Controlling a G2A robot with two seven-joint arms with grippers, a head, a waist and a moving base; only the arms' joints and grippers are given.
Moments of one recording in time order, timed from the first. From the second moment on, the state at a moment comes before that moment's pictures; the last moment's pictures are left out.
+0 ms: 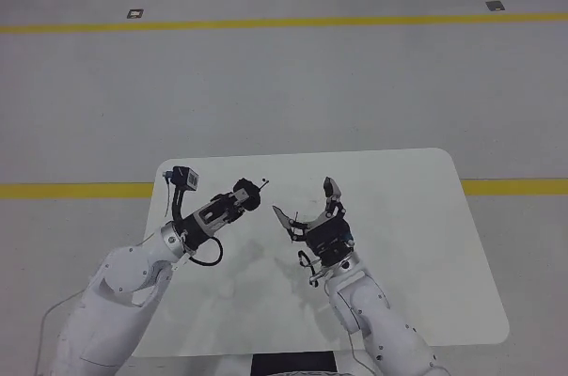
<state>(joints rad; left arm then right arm) 1.58 -1.05 -1.36 -1.90 -0.41 -0.21 -0.60 -1.60 -1.36 1.00 -1.80 -1.57 0.10 -0.34</state>
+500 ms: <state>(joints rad) 1.56 -1.05 -1.36 -1.89 -0.52 -0.13 -0.65 -1.54 -1.32 0.90 -1.73 -1.57 0.25 -0.34</state>
